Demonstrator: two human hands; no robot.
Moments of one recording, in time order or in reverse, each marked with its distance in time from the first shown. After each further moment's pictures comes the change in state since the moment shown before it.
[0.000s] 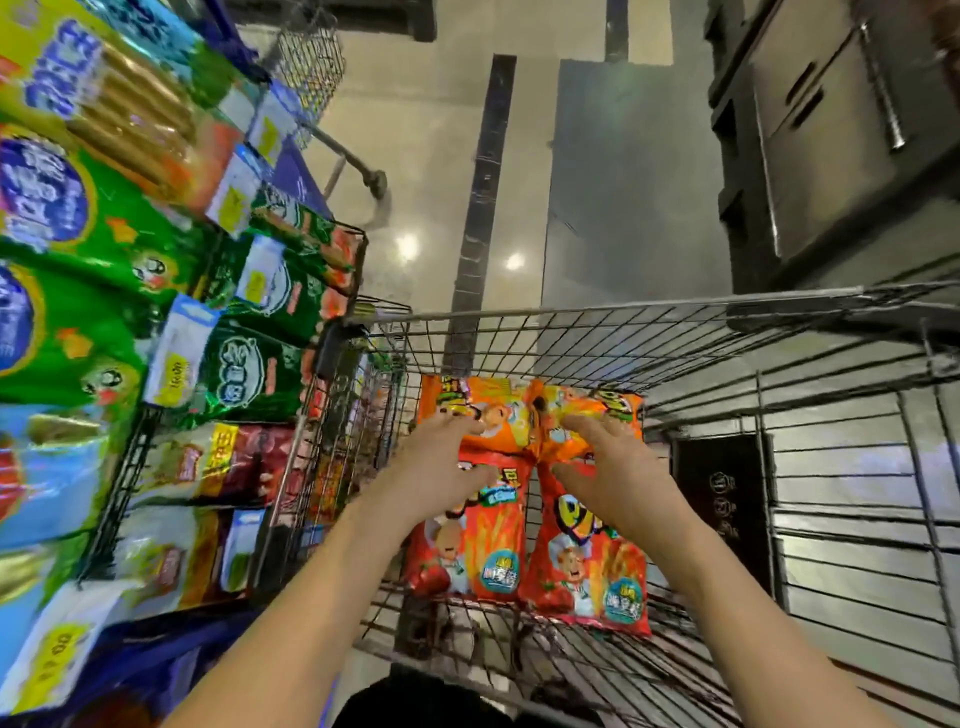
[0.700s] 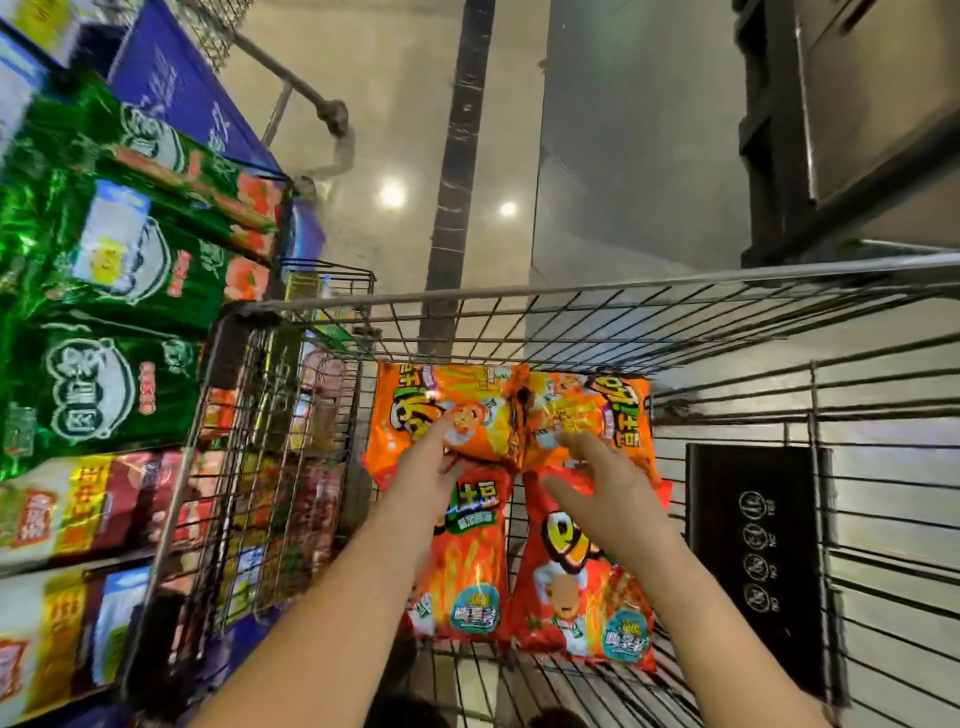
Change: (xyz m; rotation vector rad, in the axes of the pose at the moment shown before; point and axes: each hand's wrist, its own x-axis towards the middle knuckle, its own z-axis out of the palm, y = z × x) left_hand 0.166 -0.030 0.109 -1.662 0.192 -0.745; right_hand 0.072 0.077 0.073 0.335 -0.063 0.156
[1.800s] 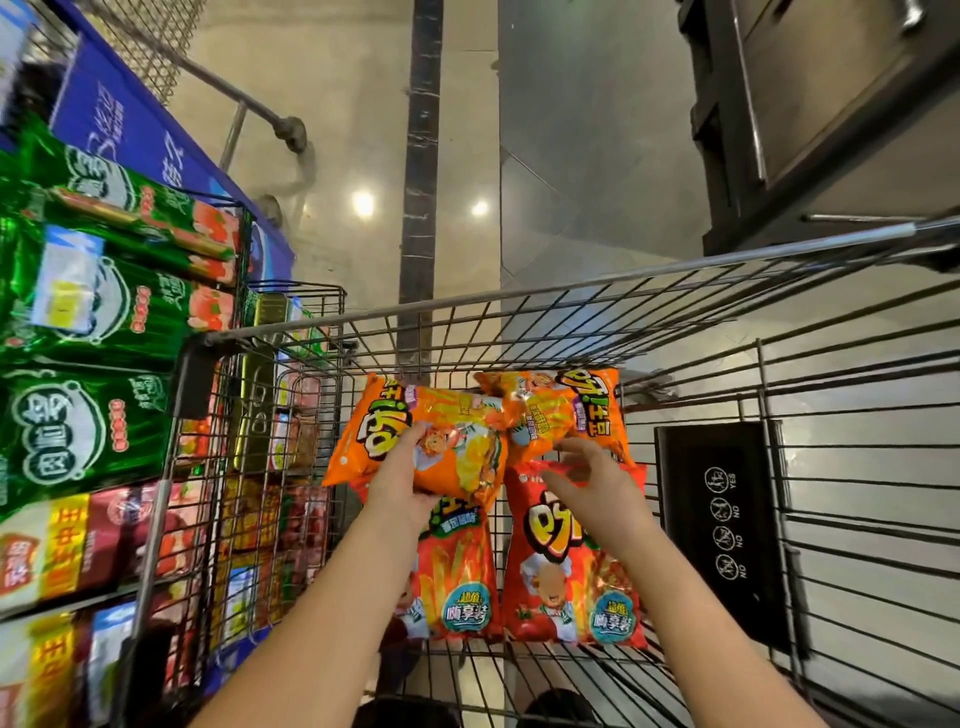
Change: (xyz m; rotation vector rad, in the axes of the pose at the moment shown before) left_hand -0.014 0.002 -0.002 0.056 0.006 -0.046; right_hand 0.004 0.026 -0.001 0.172 0.022 0.229
